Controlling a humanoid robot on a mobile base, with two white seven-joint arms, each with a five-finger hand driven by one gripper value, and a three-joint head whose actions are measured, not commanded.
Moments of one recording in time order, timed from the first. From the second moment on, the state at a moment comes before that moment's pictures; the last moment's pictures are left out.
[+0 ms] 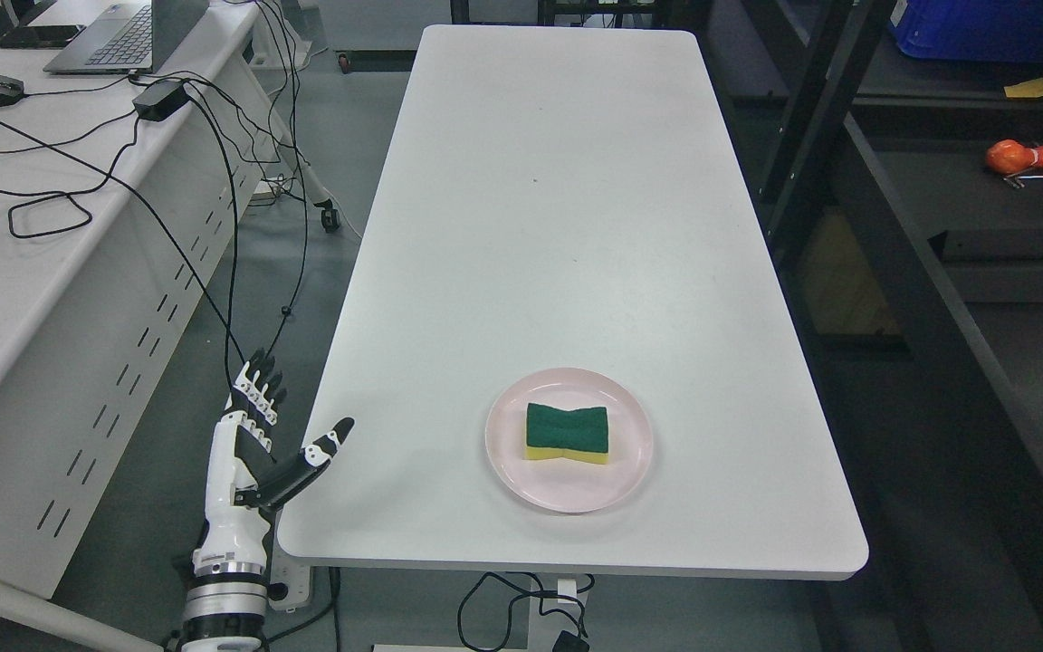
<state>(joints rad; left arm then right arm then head) 0.06 0.00 0.00 -1.77 0.13 -0.09 0.15 -0.07 0.00 -0.21 0.00 -0.11 0.08 -0.07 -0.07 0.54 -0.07</state>
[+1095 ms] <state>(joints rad) -0.25 0.21 -0.01 -1.64 -0.47 -0.49 -0.08 -0.07 0.00 -0.21 0.00 -0.11 0.08 -0.07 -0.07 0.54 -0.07</state>
